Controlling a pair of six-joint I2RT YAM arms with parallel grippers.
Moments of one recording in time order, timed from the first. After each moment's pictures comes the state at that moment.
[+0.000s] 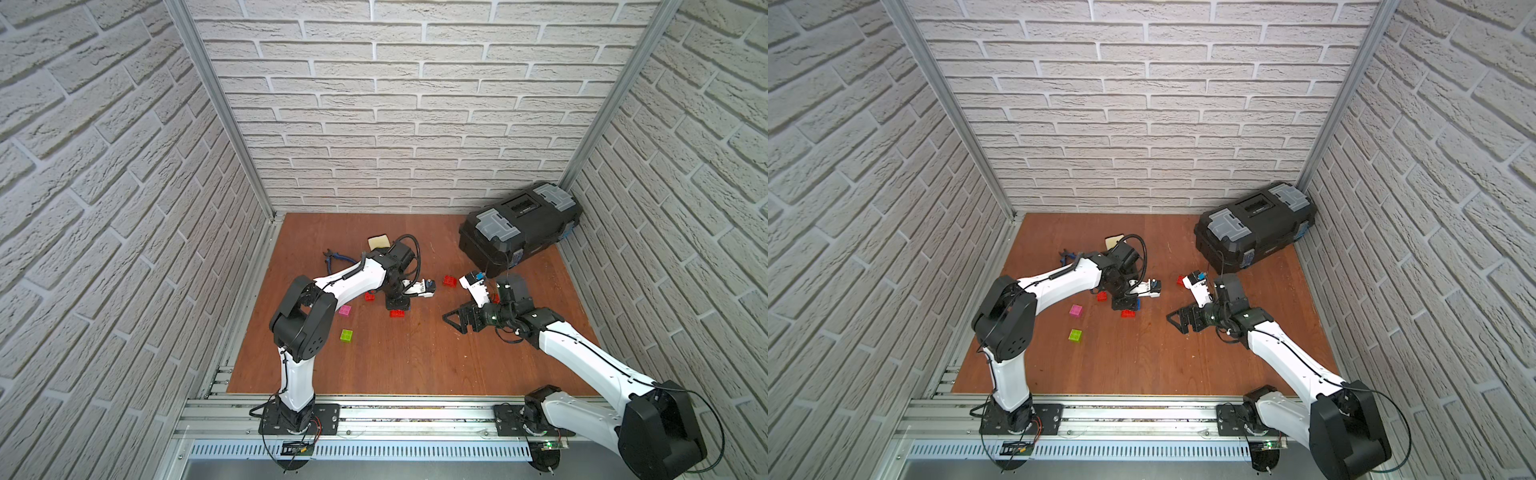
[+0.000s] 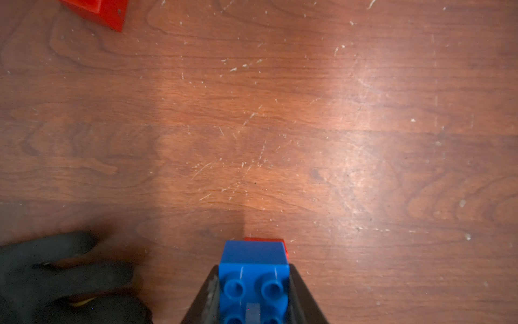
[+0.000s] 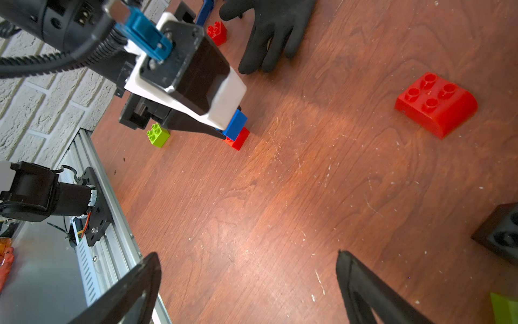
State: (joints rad) left arm -0.67 1.90 1.40 -0.79 0.24 0.86; right arm 0.31 1.12 0.63 -0.33 -0.55 0.12
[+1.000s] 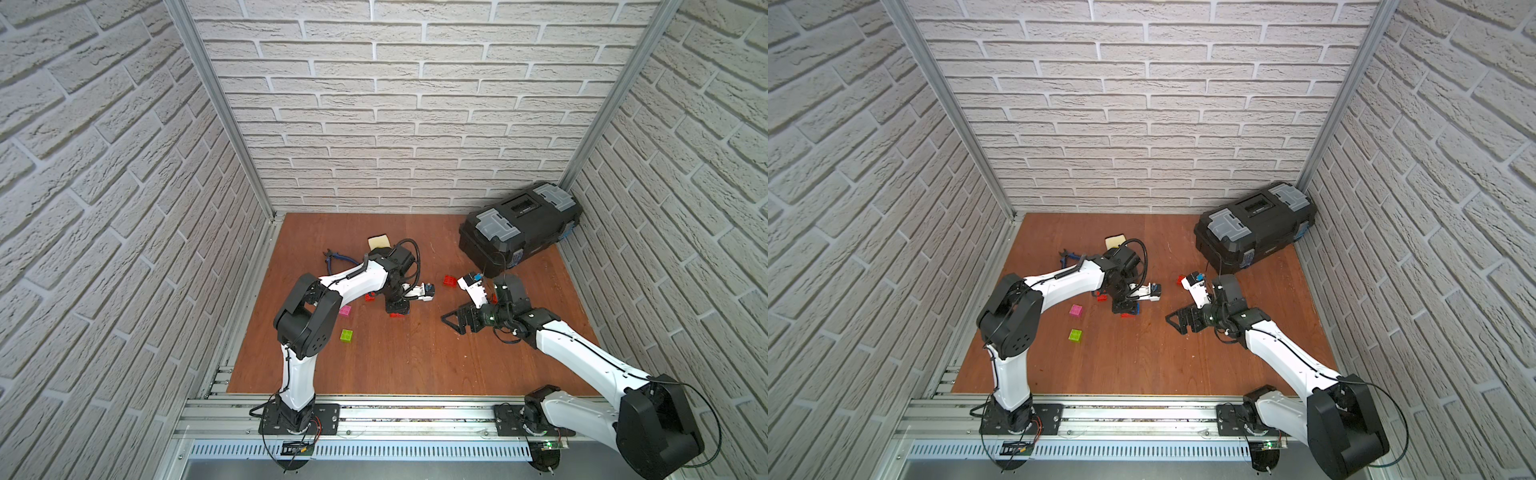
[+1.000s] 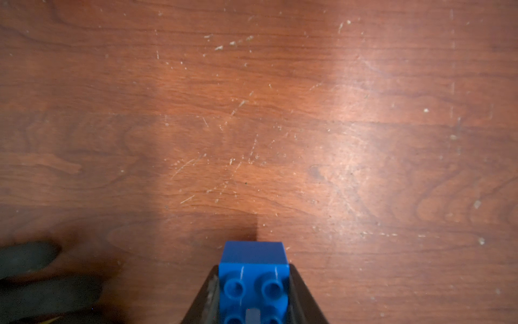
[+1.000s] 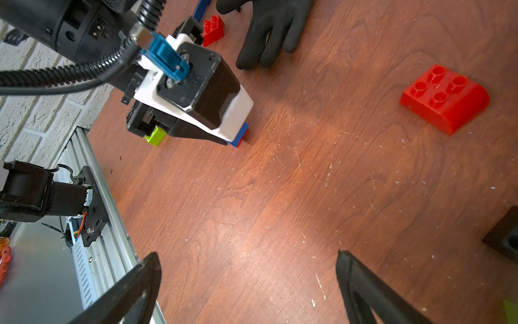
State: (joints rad) left arm -0.67 1.94 1.38 -0.77 0.24 0.86; right arm 0.32 1.14 0.61 -0.31 -0.54 0.12
